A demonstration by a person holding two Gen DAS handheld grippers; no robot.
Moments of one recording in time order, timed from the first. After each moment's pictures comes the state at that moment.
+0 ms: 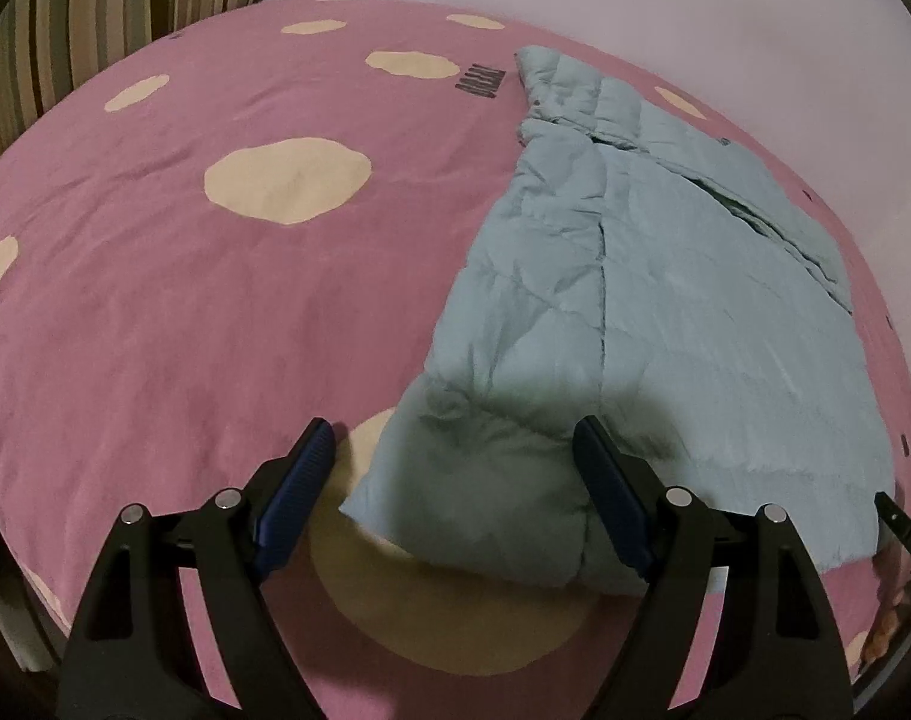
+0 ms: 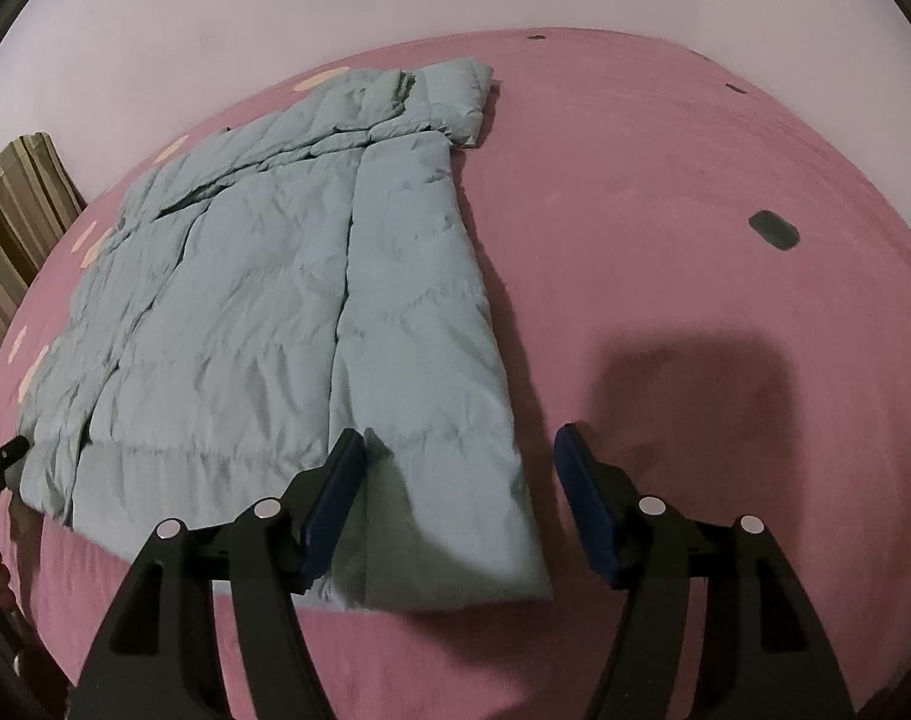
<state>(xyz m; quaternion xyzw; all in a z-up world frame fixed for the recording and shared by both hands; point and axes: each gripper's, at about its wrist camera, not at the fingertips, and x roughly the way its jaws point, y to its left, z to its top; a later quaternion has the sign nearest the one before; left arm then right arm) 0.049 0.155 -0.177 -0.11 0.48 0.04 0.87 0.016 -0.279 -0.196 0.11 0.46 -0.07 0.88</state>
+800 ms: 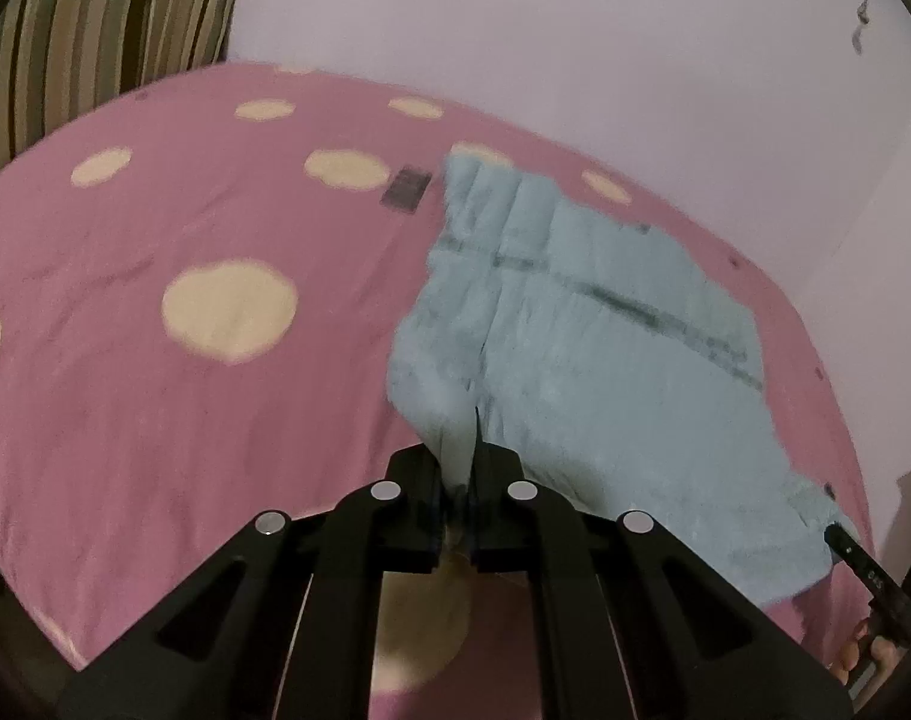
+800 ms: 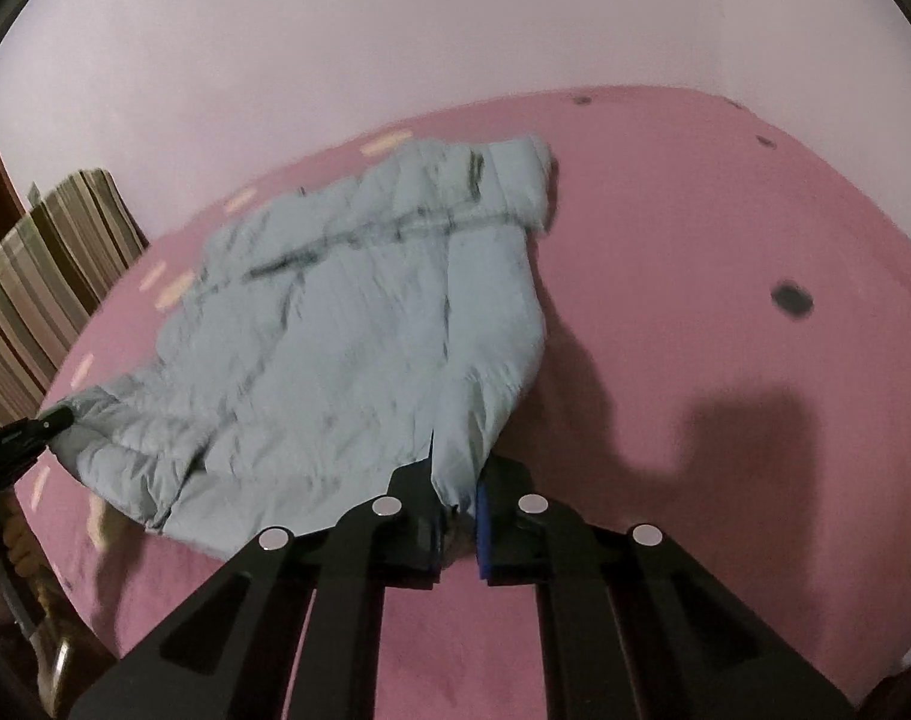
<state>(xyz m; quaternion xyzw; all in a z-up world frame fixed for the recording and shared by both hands) 0.063 0.140 -0.102 -0.15 0.39 -0.01 0.91 0.015 -0.269 -0.128 0.14 0.38 -0.01 0.91</state>
